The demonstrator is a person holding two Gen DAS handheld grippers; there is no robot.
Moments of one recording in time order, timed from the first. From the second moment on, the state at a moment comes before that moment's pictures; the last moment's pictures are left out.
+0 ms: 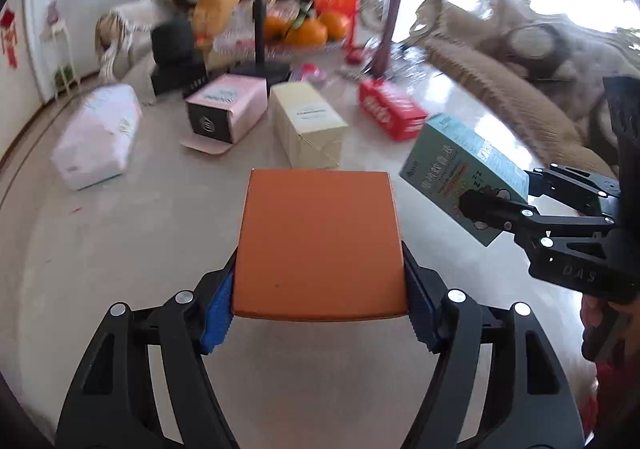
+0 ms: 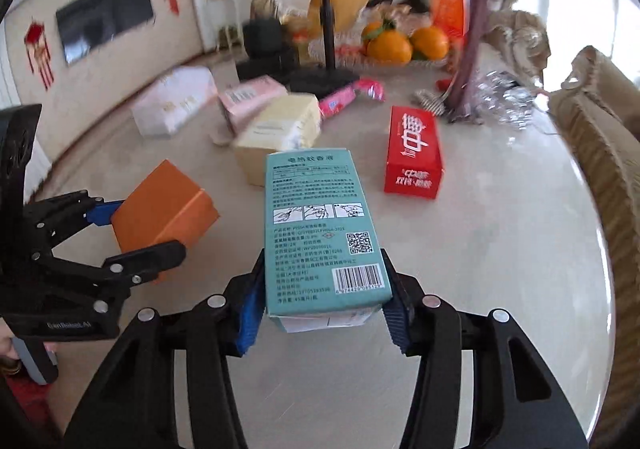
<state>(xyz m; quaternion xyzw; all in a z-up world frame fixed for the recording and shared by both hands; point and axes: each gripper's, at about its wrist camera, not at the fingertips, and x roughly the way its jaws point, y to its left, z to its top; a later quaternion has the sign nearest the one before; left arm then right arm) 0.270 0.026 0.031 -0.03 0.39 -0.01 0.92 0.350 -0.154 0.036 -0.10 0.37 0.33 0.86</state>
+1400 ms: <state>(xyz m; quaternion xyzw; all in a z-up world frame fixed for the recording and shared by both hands) -0.056 -0.006 -0.118 -0.01 0.55 -0.09 0.83 -0.024 -0.189 -0.113 -0.08 0.55 0.25 0.79</state>
